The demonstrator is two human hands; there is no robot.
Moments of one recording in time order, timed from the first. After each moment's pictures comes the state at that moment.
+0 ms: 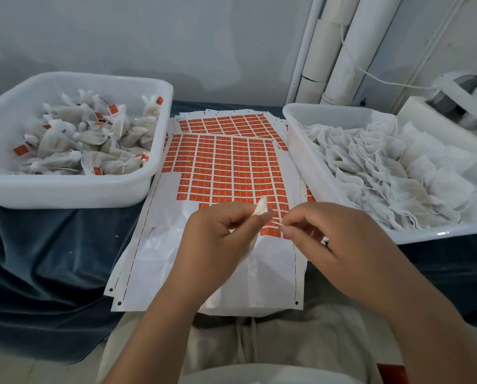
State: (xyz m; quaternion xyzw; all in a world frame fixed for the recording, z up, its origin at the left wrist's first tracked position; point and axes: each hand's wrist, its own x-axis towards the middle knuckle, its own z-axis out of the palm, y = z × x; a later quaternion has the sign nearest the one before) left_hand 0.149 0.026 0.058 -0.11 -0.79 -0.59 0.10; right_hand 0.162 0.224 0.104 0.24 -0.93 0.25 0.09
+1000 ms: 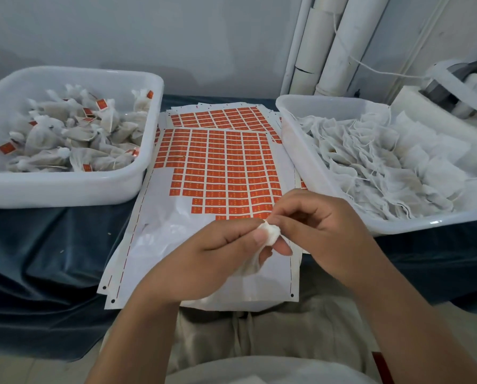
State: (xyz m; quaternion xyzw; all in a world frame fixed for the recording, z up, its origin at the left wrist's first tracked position) left_hand 0.155 0.009 0.061 -0.28 -0.71 -0.63 -0.16; right_hand 0.148 0.220 0.082 0.22 -0.82 0.54 0.02
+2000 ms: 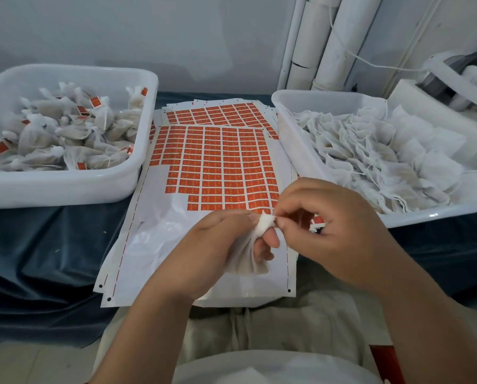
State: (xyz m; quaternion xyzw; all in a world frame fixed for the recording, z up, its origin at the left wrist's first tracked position) left_hand 0.154 0.022 0.053 -0.12 -0.64 -0.73 -0.19; right_hand 0.159 0.227 0.104 0.28 -0.89 0.34 0.10
